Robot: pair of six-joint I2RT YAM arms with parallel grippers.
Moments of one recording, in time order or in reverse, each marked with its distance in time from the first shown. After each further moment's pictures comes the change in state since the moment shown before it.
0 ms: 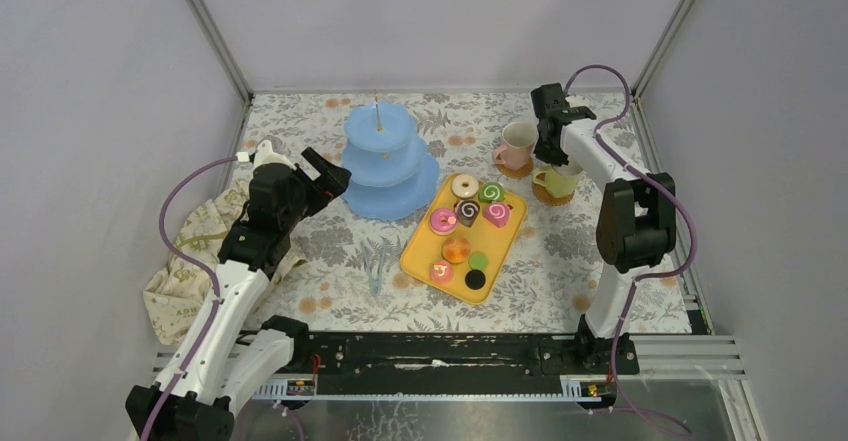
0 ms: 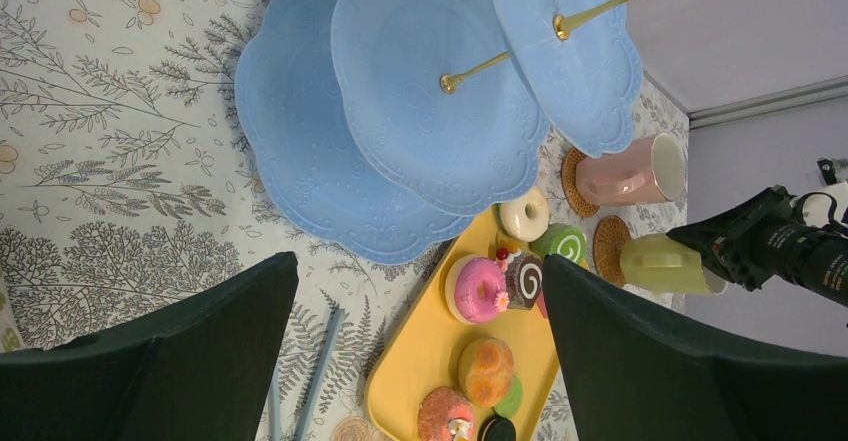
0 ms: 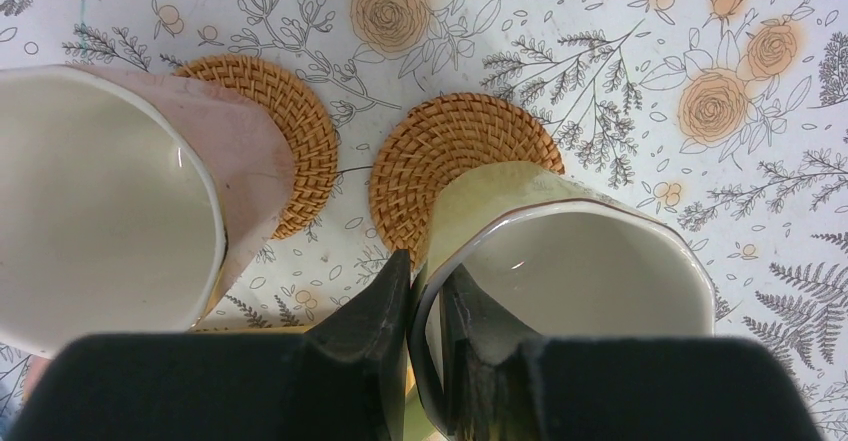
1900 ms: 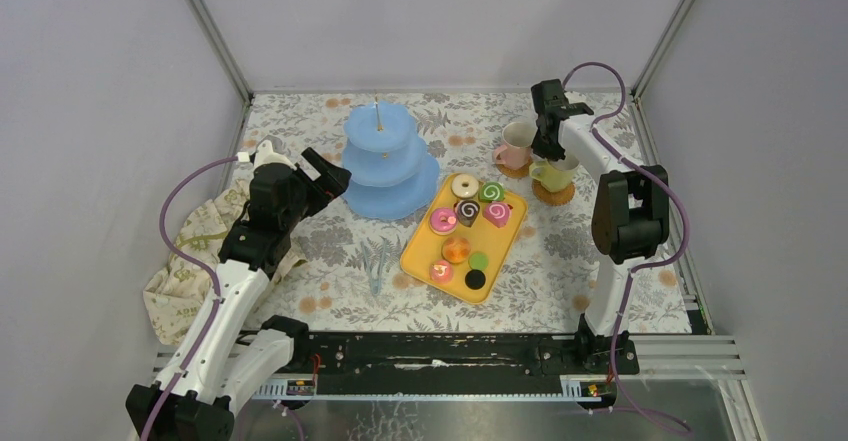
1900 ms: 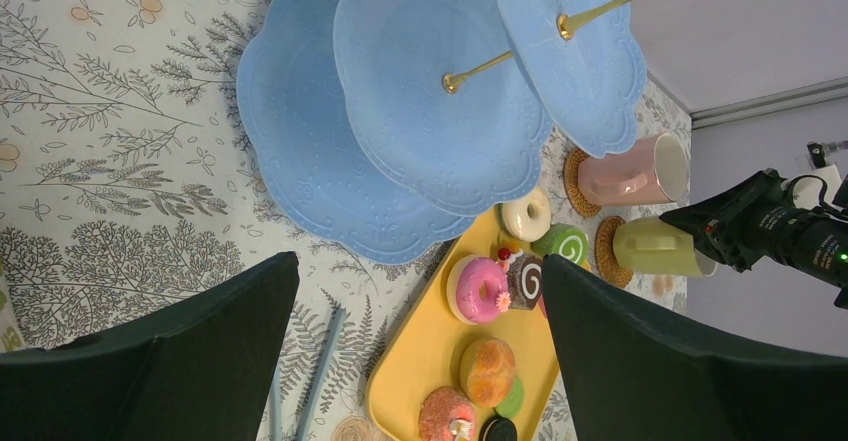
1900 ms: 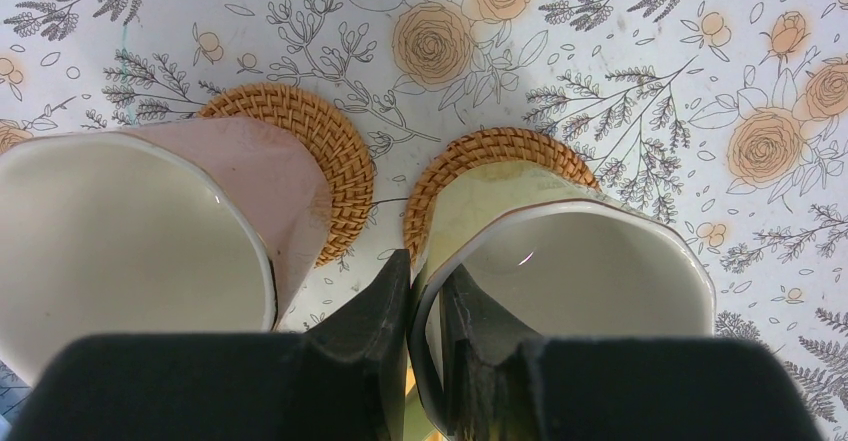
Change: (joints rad) left arm 0.000 0.003 -0.002 0.000 -0.002 -0.001; right arm -0.017 0.076 0.065 0.037 -0.051 -0.024
